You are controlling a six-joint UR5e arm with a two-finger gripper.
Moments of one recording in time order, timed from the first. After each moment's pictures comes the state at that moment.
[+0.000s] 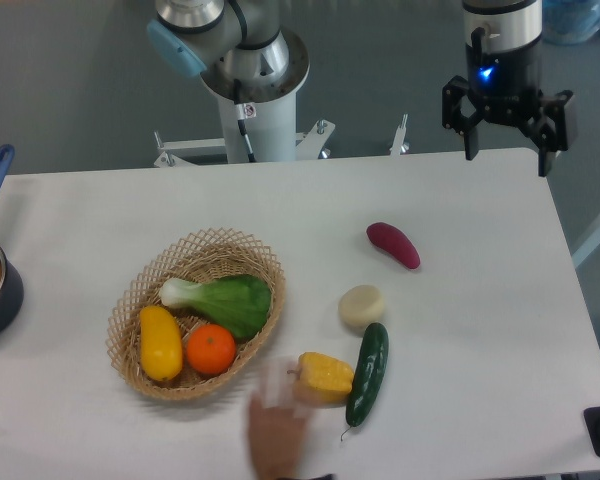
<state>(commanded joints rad) 2.81 -1.63 -1.57 -1.08 1.52 1.46</state>
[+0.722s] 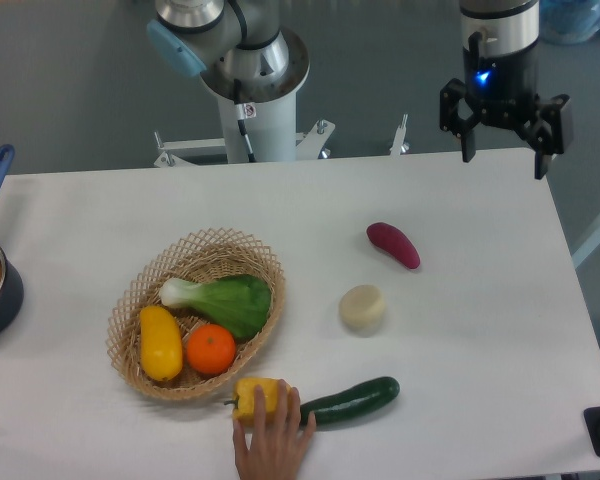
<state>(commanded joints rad) 2.80 -1.63 -1.62 -1.06 1.51 1.45</state>
